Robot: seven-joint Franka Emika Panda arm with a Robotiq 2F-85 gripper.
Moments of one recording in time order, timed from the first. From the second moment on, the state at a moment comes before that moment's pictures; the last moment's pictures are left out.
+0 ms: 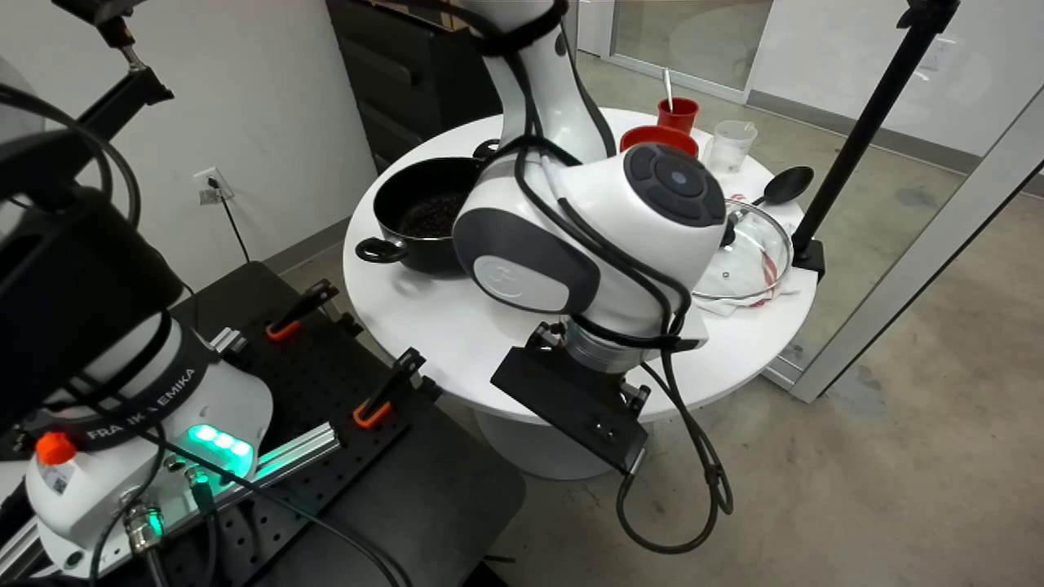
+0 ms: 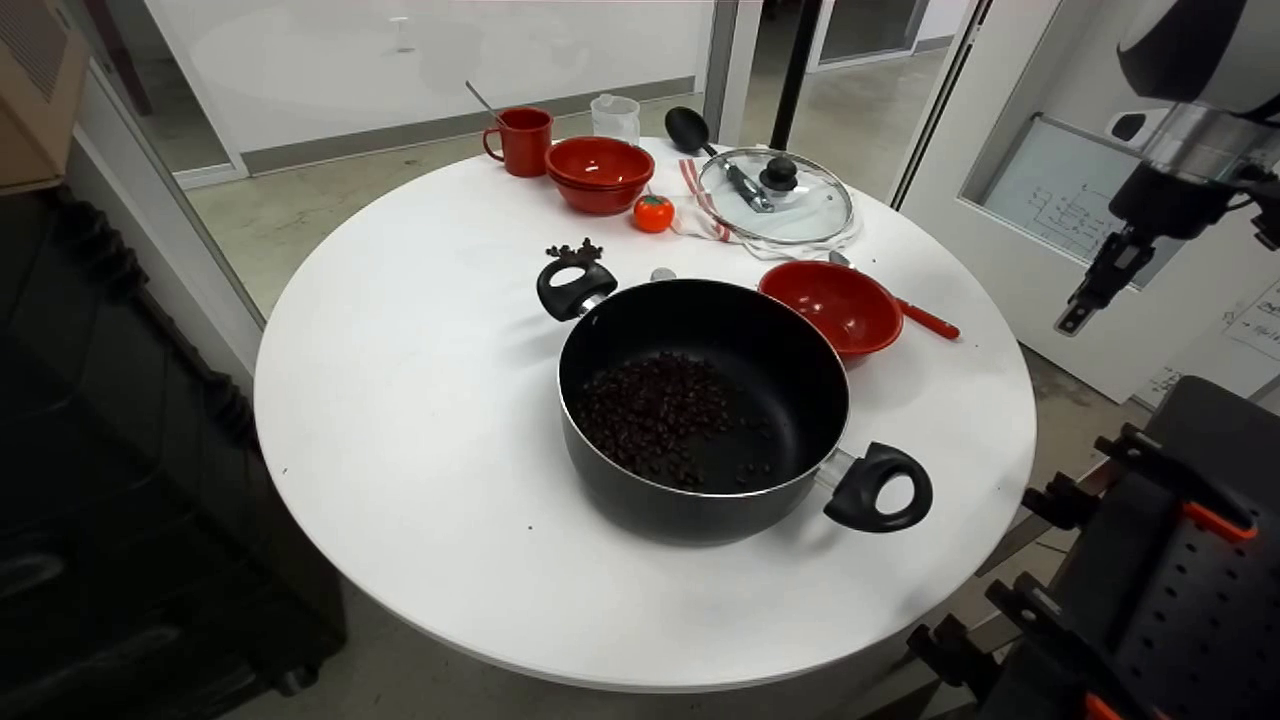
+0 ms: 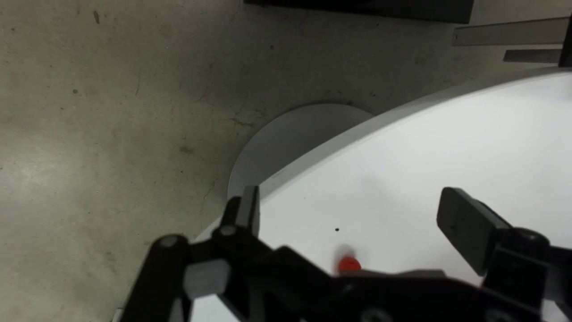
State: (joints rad) arm -0.59 0.40 -0.19 -2.48 0.43 2.73 -1.26
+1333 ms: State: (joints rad) arm -0.94 0.46 0.35 -2.53 0.63 3.08 -1.44
